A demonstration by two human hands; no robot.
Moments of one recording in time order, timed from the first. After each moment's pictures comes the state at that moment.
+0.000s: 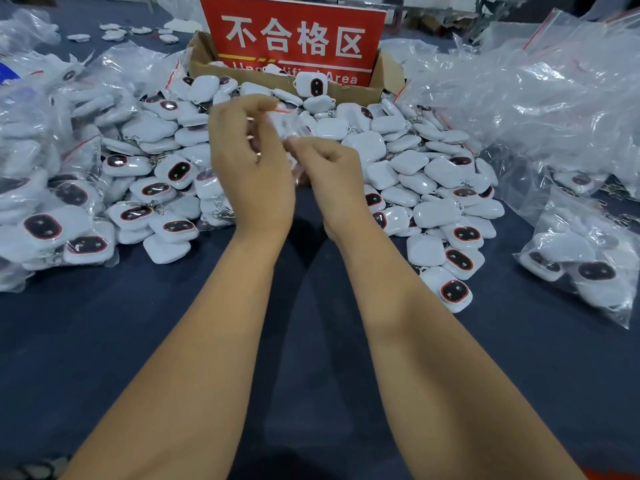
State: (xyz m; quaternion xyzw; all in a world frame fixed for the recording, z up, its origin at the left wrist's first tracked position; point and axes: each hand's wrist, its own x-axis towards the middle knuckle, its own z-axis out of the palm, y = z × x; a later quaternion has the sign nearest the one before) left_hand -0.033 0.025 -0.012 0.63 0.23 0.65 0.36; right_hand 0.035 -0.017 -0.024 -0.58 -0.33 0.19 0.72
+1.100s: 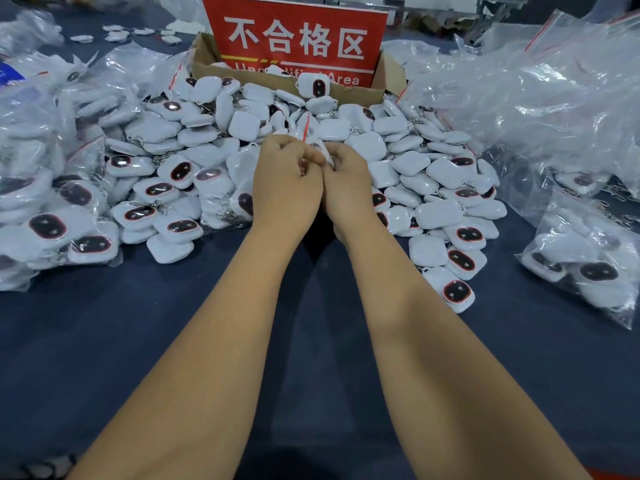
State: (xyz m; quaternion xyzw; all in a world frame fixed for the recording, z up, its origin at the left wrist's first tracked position) left_hand -0.017 0.033 -0.030 0.79 0.28 0.40 0.37; right_hand 0.048 -0.016 -0.037 -0.68 -0.25 0.15 0.68
